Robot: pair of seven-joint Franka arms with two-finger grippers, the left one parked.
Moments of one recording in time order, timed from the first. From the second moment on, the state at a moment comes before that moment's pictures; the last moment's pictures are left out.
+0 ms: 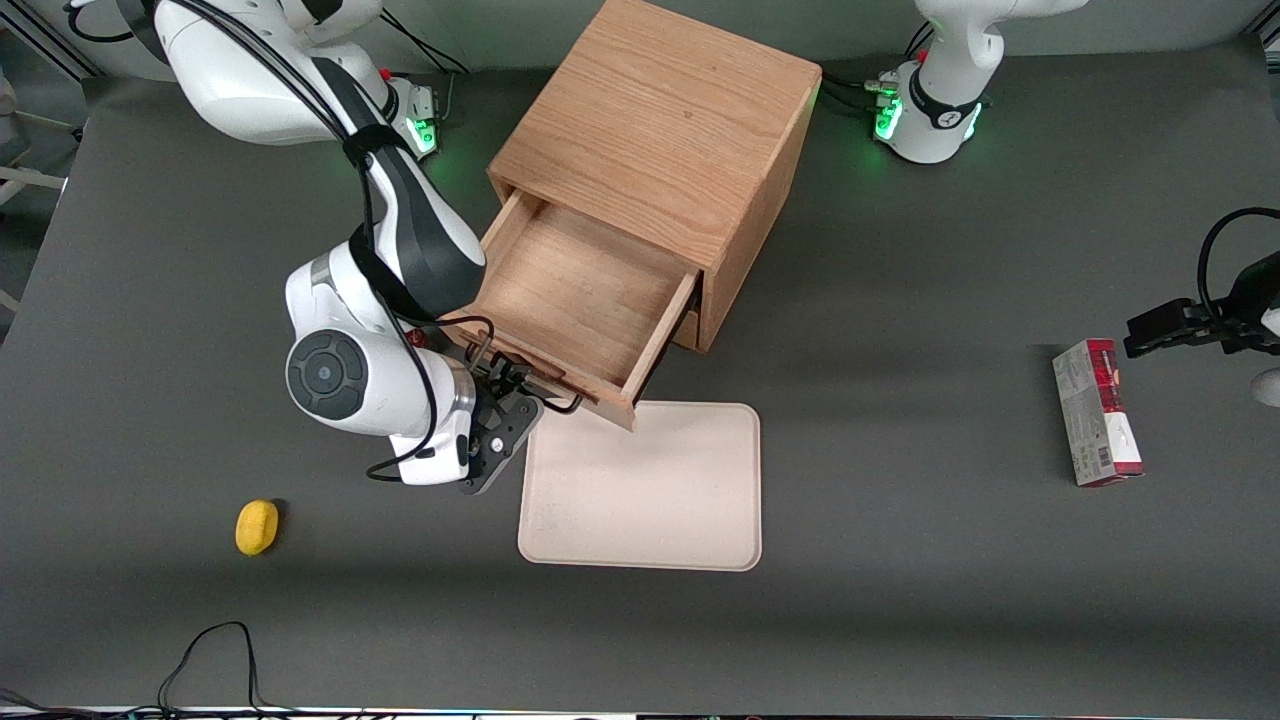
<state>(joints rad) 0.37 0.63 0.07 -1.24 0.15 1.77 -0.48</state>
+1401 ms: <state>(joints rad) 0.31 0.70 0.06 -1.15 0.13 1.83 -0.53</state>
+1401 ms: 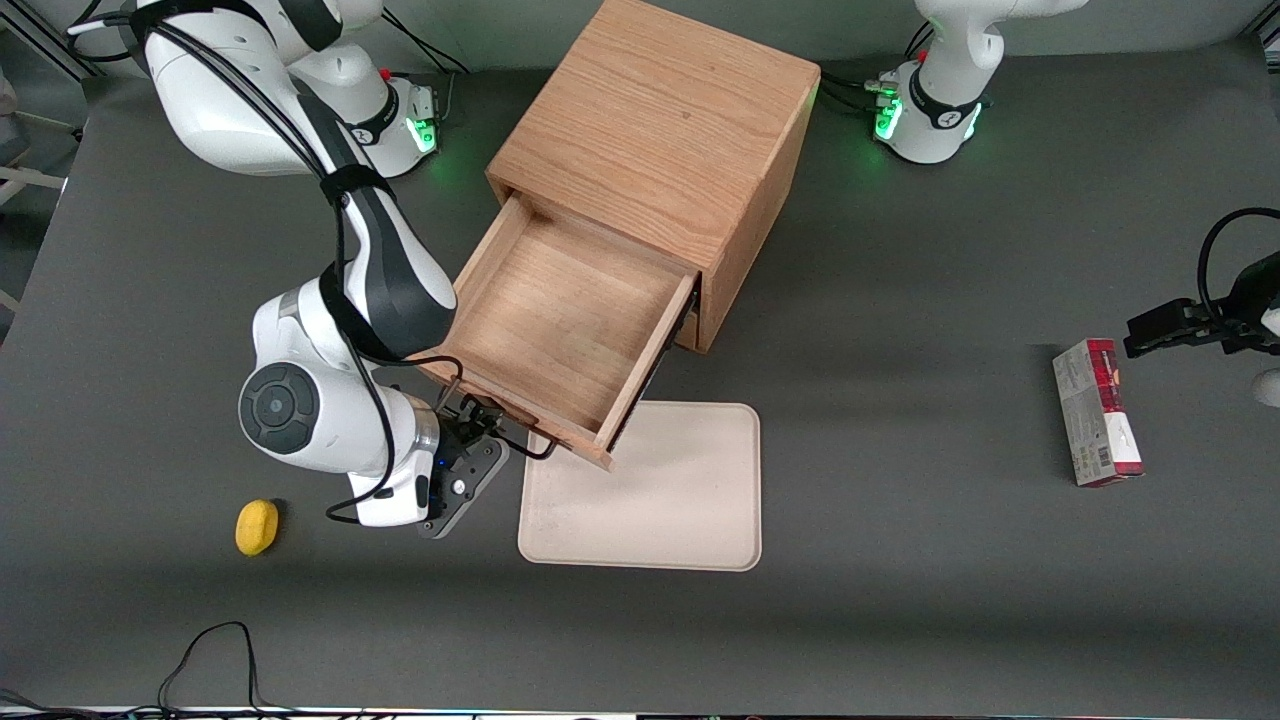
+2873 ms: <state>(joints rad) 0.26 0.28 -0.05 -1.38 0.14 1.49 -0.53</state>
